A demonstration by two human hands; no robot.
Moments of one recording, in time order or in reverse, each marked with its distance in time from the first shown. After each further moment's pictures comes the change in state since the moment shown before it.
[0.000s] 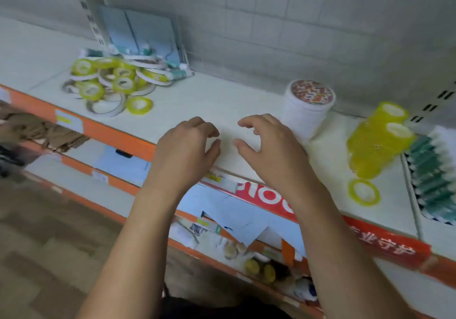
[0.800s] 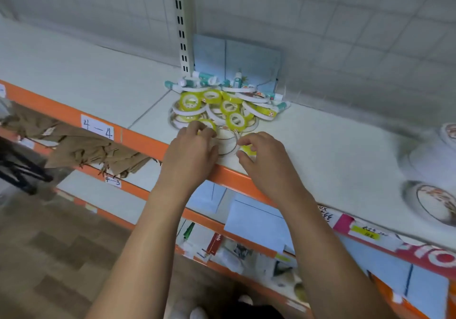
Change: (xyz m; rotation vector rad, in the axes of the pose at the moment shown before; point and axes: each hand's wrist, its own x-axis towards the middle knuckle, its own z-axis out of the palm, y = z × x) left_hand 0.051 -0.283 -0.059 0.032 -0.062 -0.081; right_hand 0.131 -0.192 0.183 0.083 -0.045 0.090
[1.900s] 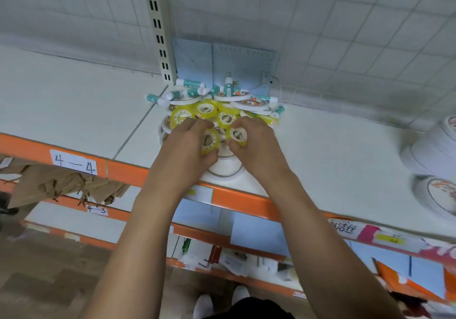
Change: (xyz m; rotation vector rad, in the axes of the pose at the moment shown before) left_hand 0.060 -0.040 -0.006 -0.274 -0.045 0.173; right_hand 0.078 -0.013 0.029 -0.028 0.112 0.110
